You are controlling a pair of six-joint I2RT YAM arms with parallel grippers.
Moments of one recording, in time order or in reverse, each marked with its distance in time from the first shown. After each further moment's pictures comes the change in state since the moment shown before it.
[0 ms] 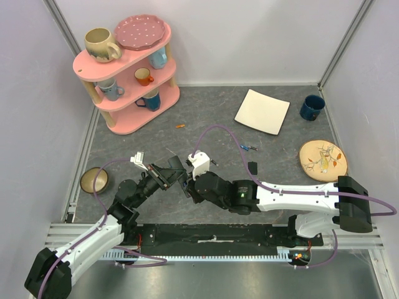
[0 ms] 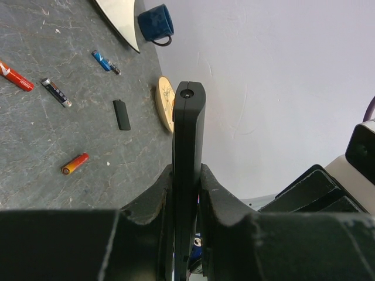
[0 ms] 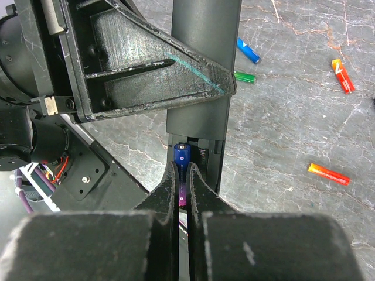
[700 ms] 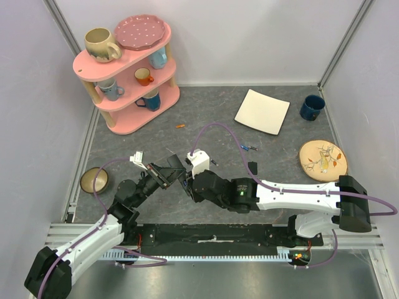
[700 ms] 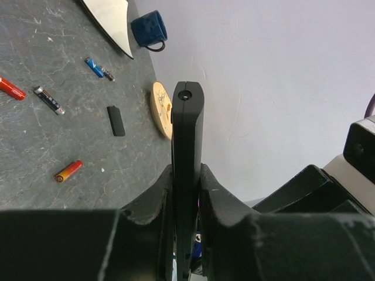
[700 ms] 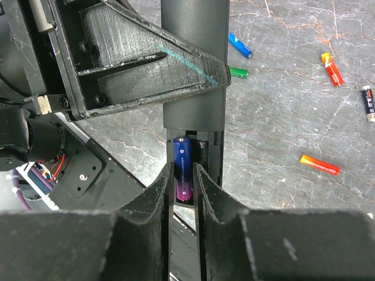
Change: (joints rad) left arm 0.000 0.015 0.000 0.042 -0.003 -0.001; right arm 0.001 0.008 0.066 -0.101 0.031 0.020
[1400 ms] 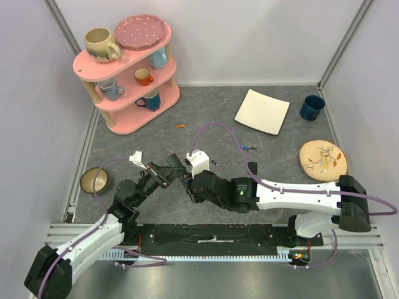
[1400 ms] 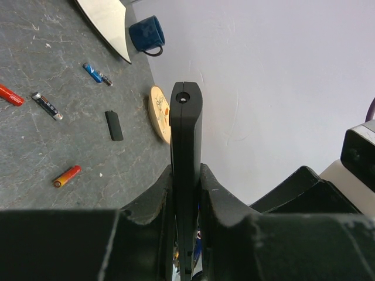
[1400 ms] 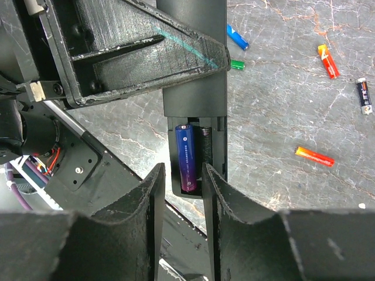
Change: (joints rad) left arm 0.000 0.017 0.001 0.028 -0.012 0.000; right arm 0.001 0.004 0.029 -0.068 0.000 0.007
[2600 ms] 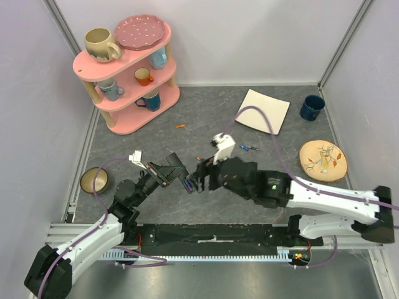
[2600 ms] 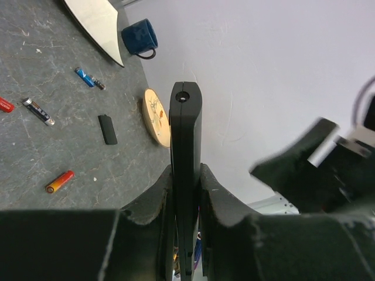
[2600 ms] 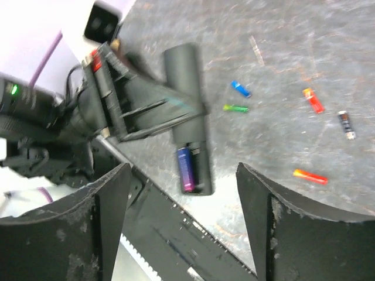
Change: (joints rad) left arm 0.000 0.004 0.002 0.025 0.001 0.000; right arm -0.045 -0.187 0.032 -0.008 -0.007 0.014
